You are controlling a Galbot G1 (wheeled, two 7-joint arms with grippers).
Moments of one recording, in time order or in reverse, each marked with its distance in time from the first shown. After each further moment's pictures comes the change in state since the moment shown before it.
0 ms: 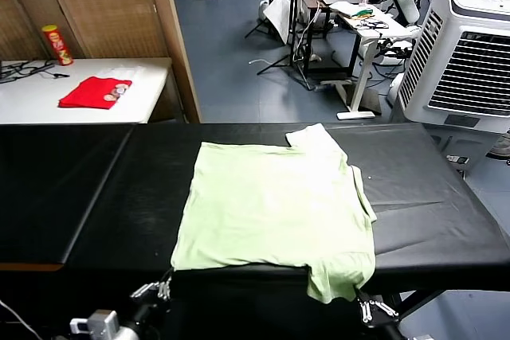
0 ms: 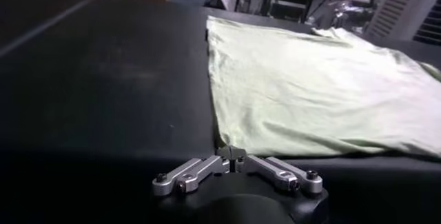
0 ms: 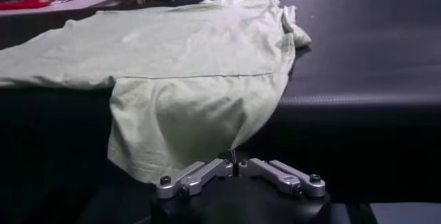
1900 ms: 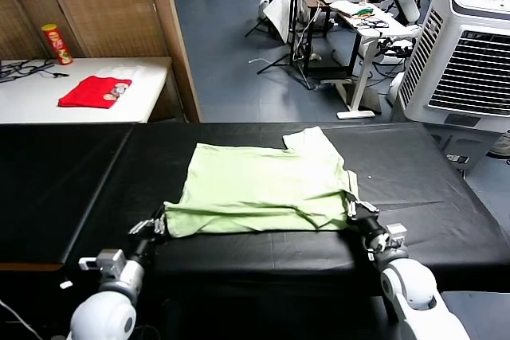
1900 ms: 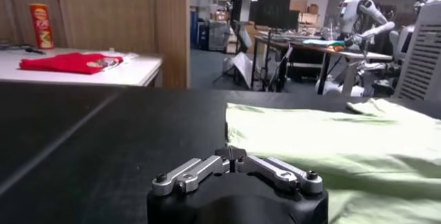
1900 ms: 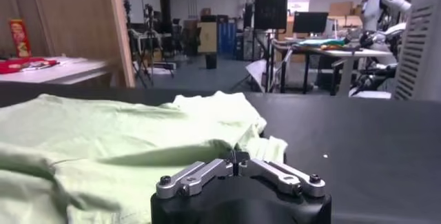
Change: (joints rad) left arm -0.458 0.029 0.071 0.256 0.070 -0.043 -0.039; right arm 0.759 -0.189 -0.214 -0.400 0.087 -0.054 0.094
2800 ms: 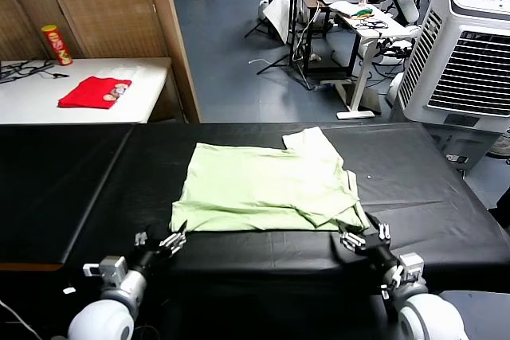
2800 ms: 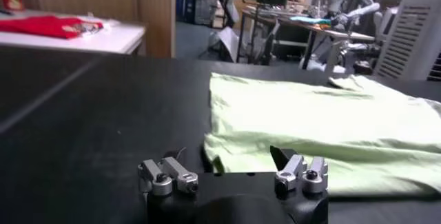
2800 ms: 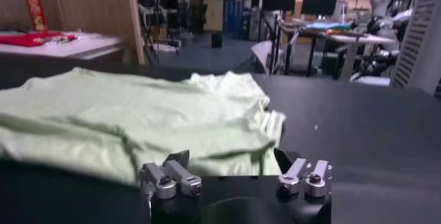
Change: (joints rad) left arm 0.093 0.003 -0.009 -0.025 -0.093 0.060 0.051; right arm -0.298 0.006 0.100 0.257 -0.042 -0.054 -0.017
